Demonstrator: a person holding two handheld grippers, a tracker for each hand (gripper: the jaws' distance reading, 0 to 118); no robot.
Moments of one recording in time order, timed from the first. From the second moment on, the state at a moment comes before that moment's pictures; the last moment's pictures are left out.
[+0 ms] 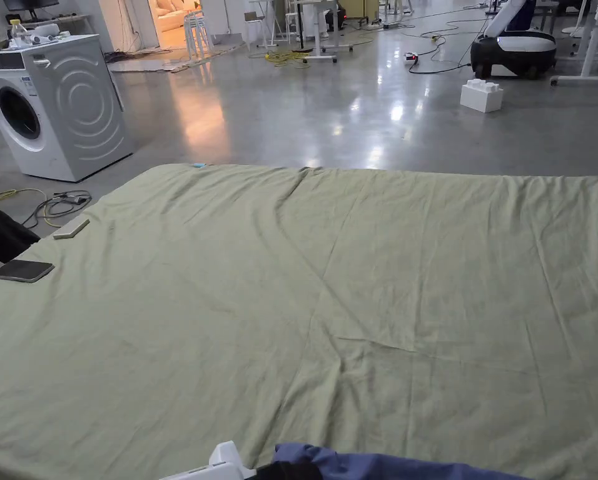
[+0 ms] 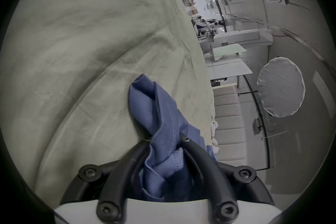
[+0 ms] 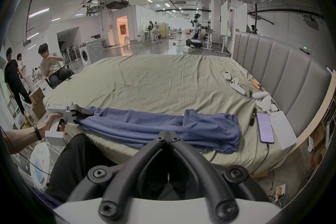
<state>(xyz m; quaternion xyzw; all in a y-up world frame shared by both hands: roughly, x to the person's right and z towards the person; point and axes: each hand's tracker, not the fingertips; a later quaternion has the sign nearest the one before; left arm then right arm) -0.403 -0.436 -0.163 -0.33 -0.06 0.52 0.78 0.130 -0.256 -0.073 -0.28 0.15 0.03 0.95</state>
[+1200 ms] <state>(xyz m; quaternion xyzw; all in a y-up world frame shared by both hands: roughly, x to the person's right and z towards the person) -0.217 -0.334 -0.203 -0.33 -0.12 0.25 0.90 0.220 -0.282 -0.029 -0.30 0.07 -0.06 0.95</state>
